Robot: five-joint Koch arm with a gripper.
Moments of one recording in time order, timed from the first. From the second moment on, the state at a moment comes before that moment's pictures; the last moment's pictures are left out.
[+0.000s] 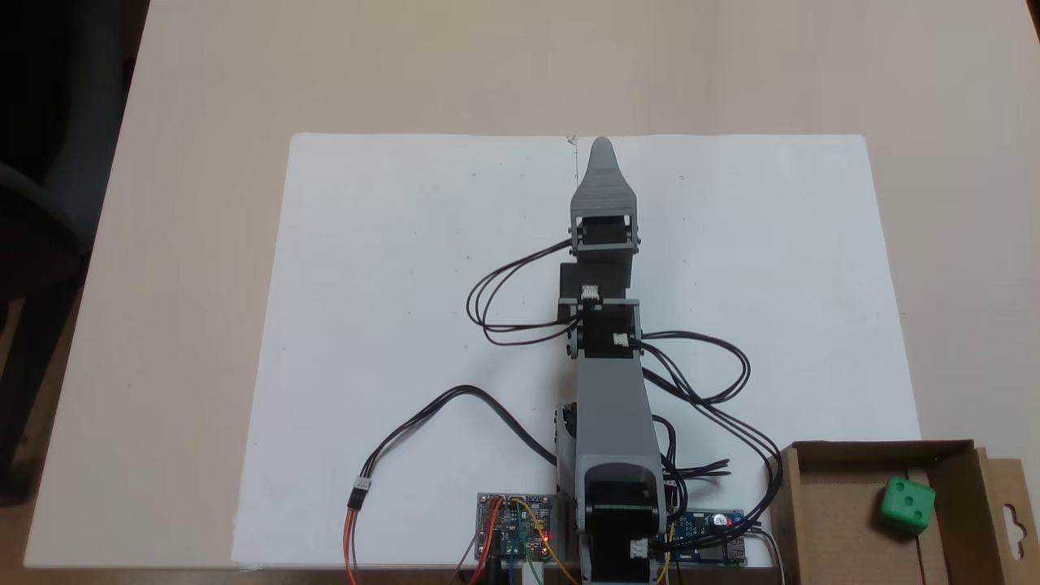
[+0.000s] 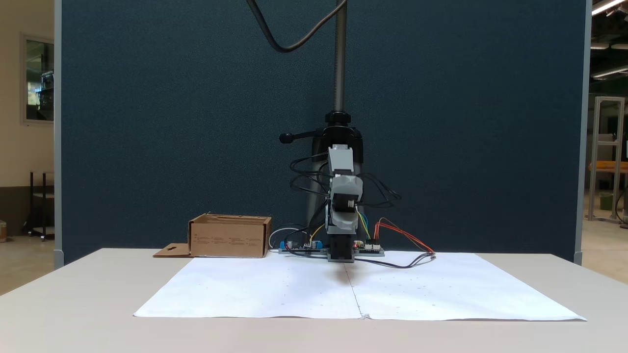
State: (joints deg) arm -0.1 126.3 128.8 -21.6 -4.9
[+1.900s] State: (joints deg) arm 1.3 129.3 152.4 -51.9 -5.0
